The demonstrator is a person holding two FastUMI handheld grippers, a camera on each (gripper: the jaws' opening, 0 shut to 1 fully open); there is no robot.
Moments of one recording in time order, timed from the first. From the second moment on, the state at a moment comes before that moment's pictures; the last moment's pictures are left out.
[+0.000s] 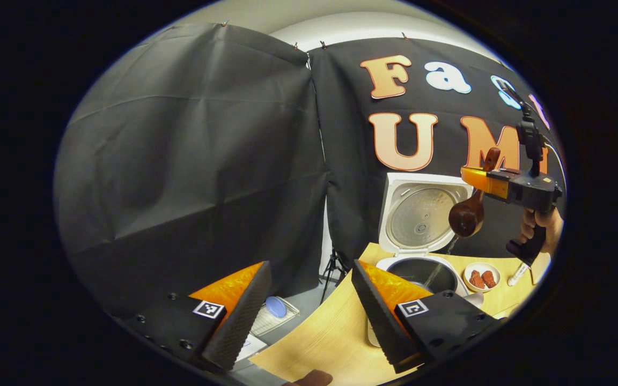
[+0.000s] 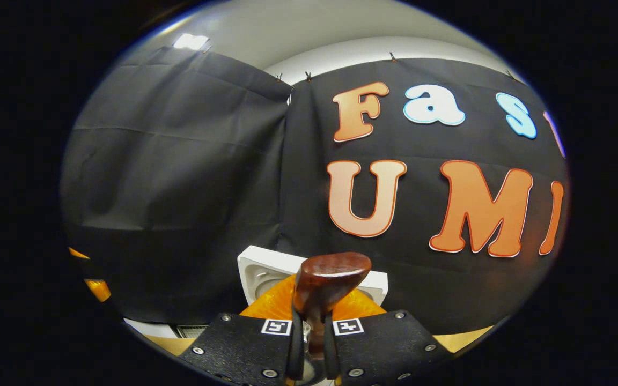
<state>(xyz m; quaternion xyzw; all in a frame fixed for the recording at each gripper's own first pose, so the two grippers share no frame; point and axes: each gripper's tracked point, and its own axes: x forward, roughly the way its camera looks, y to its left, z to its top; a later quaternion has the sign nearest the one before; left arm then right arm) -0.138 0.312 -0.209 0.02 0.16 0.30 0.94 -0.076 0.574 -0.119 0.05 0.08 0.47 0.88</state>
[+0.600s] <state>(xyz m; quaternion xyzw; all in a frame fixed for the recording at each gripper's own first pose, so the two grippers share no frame) -0.122 0.224 -0.192 0.02 0.15 0.28 0.95 -0.021 0.413 -0.122 0.21 0.16 0.40 0.88</state>
